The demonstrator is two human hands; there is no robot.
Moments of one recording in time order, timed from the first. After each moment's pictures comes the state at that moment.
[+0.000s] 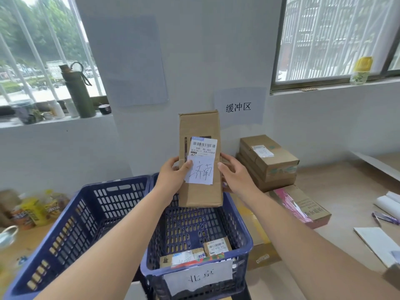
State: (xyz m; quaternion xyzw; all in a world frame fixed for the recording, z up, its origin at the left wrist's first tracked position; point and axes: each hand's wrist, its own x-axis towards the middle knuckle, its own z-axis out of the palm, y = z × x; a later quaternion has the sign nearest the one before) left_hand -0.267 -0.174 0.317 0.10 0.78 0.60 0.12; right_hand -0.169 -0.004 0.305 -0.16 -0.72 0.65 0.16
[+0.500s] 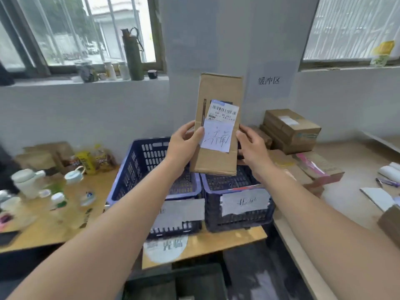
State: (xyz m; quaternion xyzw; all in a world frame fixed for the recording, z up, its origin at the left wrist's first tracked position) left_hand -0.169 -0.415 0.327 0.18 0.74 0.65 0.07; right_hand -0.094 -0.240 0.303 -0.17 -0.70 0.65 0.23
